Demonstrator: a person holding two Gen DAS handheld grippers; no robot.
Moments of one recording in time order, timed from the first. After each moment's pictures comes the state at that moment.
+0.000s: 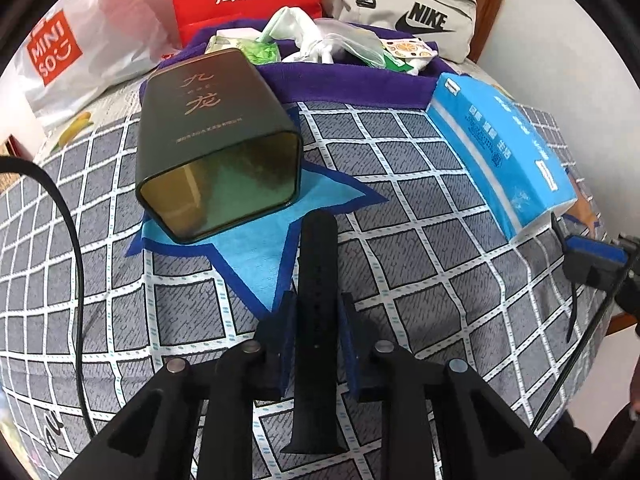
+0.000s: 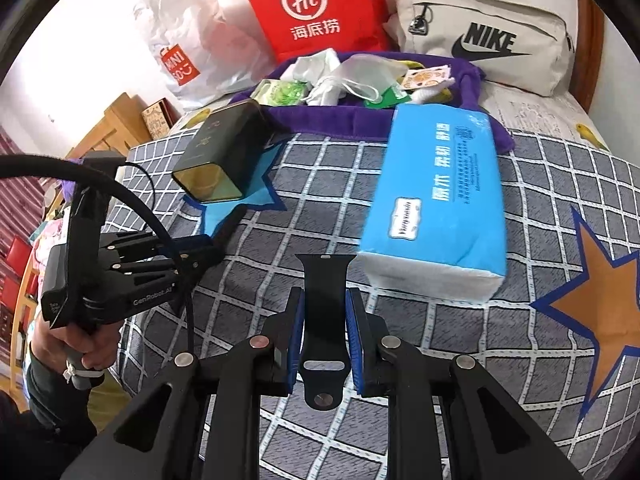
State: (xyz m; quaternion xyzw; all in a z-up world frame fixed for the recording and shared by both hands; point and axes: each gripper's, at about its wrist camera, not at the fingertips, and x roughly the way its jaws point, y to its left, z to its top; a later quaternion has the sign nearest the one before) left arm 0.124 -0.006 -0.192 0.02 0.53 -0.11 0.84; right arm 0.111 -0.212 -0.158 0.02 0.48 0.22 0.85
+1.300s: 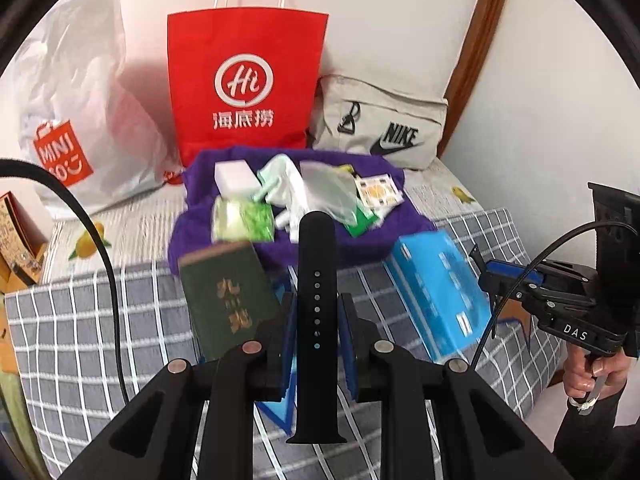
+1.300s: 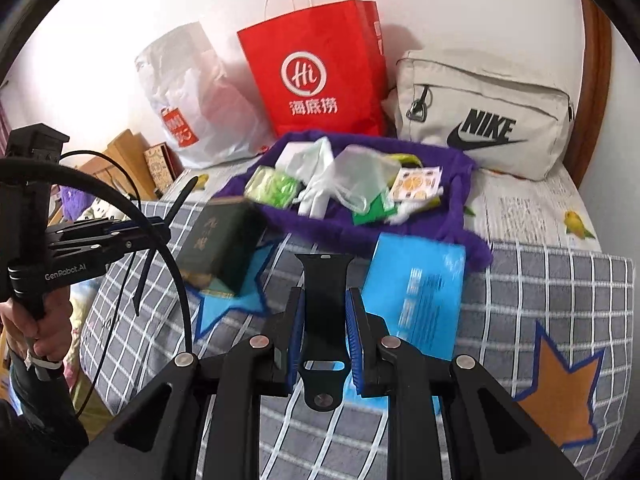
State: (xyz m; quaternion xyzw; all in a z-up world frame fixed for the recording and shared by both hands) left arm 0.166 0.016 -0.060 -0.02 0.43 -0.16 0.89; right arm 0.175 -0.219 -0.087 0.01 0.41 0.22 0.88
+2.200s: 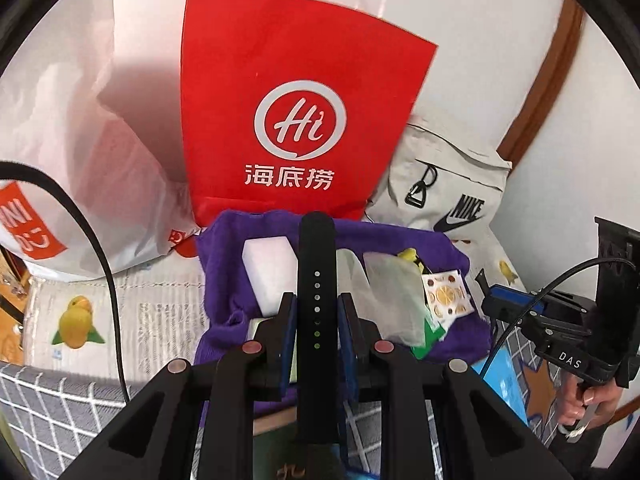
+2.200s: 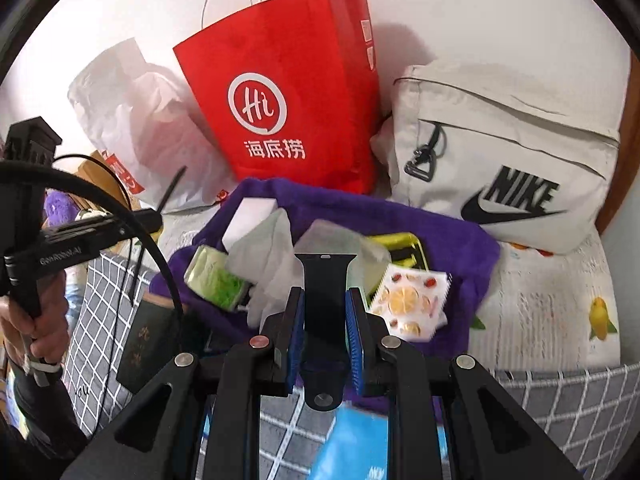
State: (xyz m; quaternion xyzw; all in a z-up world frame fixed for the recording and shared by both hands) left arm 0.322 0.046 -0.069 -0.07 0.42 -0.13 0.89; right arm 0.331 -0.193 -0.087 0.00 0.42 0.22 0.88
